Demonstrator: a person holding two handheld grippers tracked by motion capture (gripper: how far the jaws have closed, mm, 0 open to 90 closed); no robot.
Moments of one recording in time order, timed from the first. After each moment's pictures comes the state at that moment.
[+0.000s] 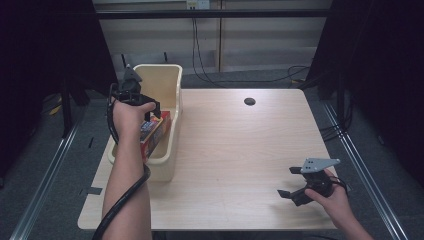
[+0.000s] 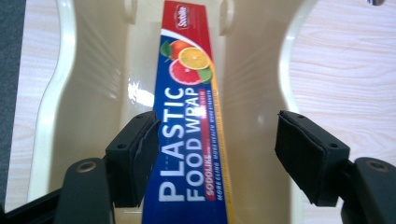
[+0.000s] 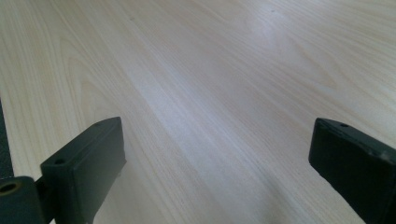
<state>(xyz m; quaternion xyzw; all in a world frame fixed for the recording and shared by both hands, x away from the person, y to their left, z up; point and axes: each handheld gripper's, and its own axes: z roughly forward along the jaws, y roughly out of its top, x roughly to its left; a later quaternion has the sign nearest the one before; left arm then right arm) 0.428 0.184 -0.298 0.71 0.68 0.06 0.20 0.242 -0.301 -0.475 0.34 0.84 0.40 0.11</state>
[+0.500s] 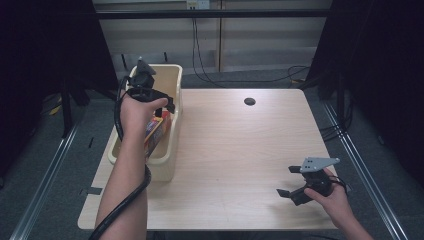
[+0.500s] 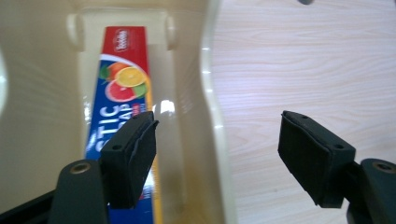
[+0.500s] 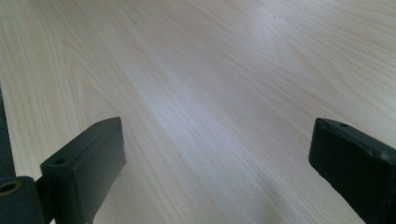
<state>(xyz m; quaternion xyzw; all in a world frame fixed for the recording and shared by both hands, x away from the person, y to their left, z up) 0.418 0.151 -0.276 0.75 0.61 0.05 0.25 0.243 -0.299 -0.472 0.34 0.84 0.41 0.11</state>
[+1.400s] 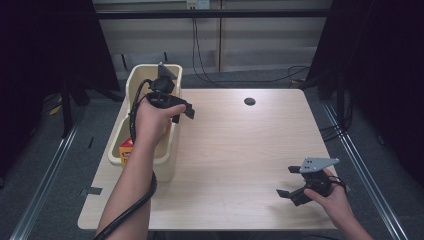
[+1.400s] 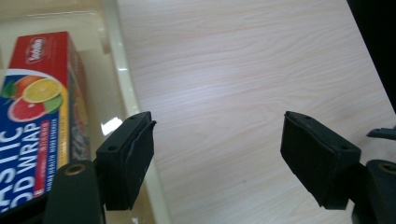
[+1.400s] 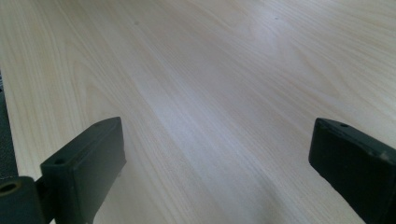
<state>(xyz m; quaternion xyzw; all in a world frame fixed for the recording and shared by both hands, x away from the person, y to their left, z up) 0.408 0.112 -0.286 0.79 0.54 0.01 0.28 0.242 -0.297 -0.471 0.33 0.84 0.41 0.11</state>
